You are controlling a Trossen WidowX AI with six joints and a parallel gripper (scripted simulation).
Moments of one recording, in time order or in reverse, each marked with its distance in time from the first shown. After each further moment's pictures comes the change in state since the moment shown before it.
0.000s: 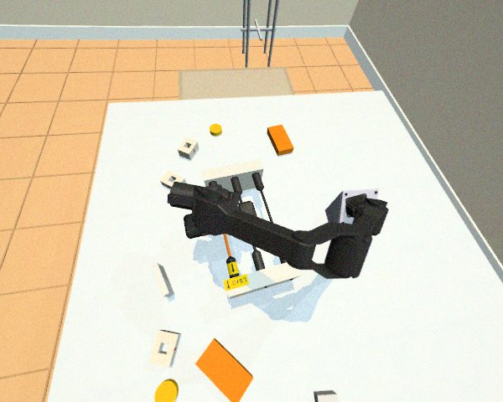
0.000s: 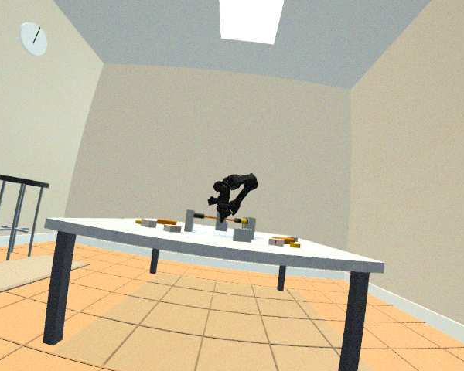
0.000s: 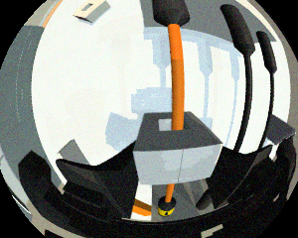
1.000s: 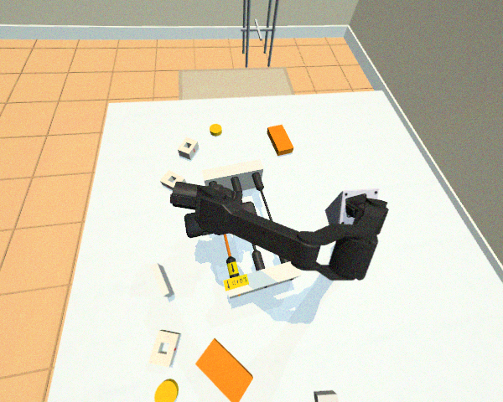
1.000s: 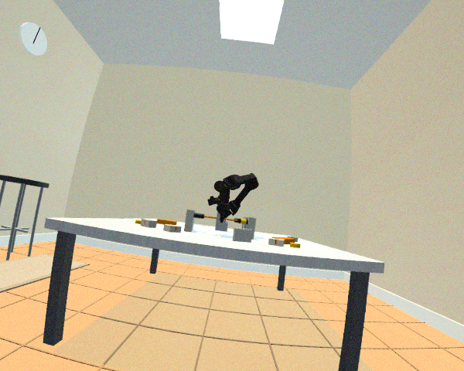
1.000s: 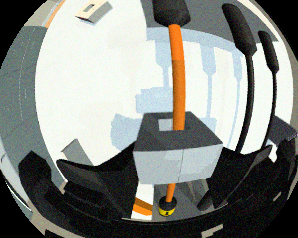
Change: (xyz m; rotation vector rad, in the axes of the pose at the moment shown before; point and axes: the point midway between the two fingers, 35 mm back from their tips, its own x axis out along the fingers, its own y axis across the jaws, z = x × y) arm 0.000 0.000 0.001 0.005 -0.001 0.038
